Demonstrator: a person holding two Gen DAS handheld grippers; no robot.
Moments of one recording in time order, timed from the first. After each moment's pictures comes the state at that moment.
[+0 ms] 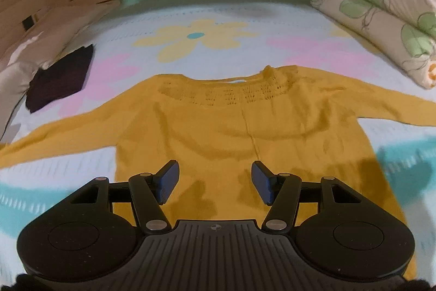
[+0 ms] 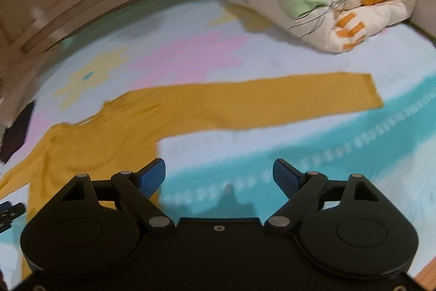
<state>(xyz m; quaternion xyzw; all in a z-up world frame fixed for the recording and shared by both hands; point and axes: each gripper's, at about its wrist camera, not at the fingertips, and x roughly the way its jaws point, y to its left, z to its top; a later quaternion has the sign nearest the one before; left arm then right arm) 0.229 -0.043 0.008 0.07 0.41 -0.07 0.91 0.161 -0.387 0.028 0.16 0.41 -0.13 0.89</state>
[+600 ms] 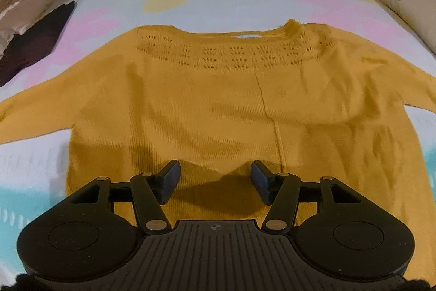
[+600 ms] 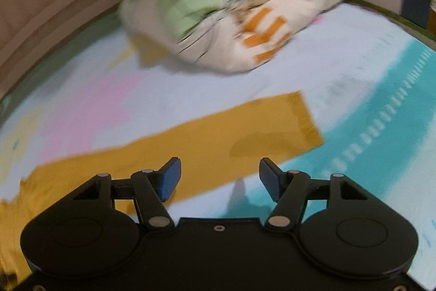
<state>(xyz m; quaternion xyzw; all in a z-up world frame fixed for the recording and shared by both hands) 0.296 -0.043 -0.065 0.06 0.49 -0.06 0.87 0.196 -0.538 -0.021 0.24 0.36 -0.26 0.86</state>
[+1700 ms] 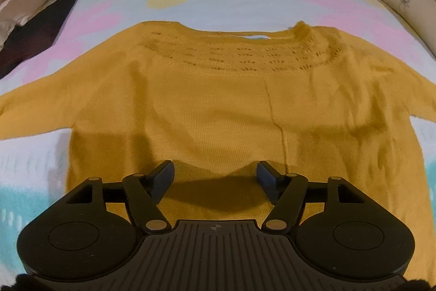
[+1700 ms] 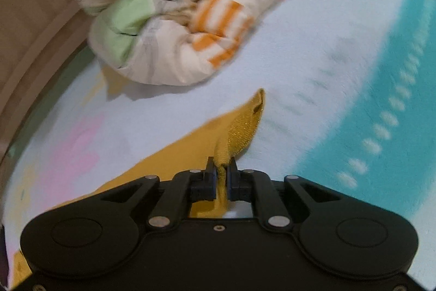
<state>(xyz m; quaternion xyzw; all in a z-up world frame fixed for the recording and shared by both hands) 0.309 -0.040 -0.062 0.04 0.50 -0.04 0.86 0.203 -0.589 -0.055 0.31 0.33 -0.24 0.86</state>
